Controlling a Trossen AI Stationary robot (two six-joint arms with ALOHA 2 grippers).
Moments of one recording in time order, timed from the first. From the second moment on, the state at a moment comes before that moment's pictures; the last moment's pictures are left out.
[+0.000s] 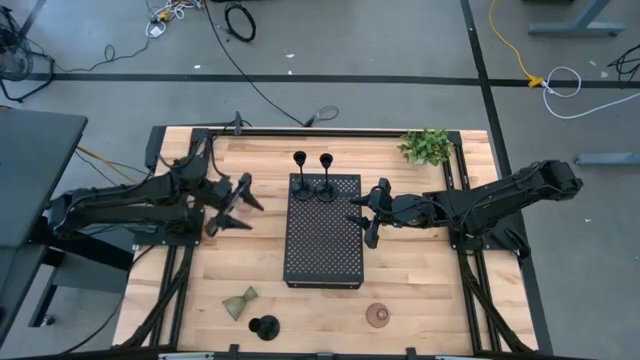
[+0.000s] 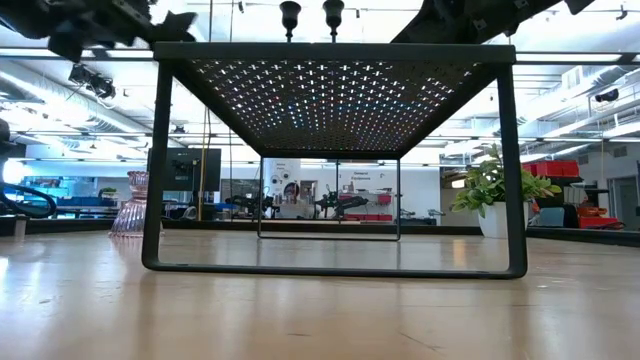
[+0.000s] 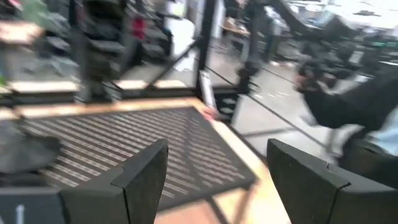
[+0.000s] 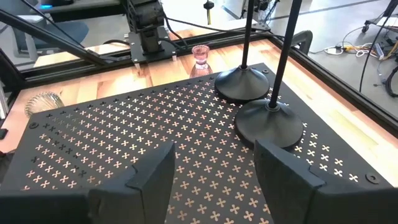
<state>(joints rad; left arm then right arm) 0.26 0.64 0.42 0.11 0.71 -0.05 0.20 1.24 0.78 0.02 0.40 0.26</state>
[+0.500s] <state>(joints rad) -0.09 0.62 0.42 0.04 0.49 -0.07 0.20 1.24 0.78 0.04 0.40 0.29</state>
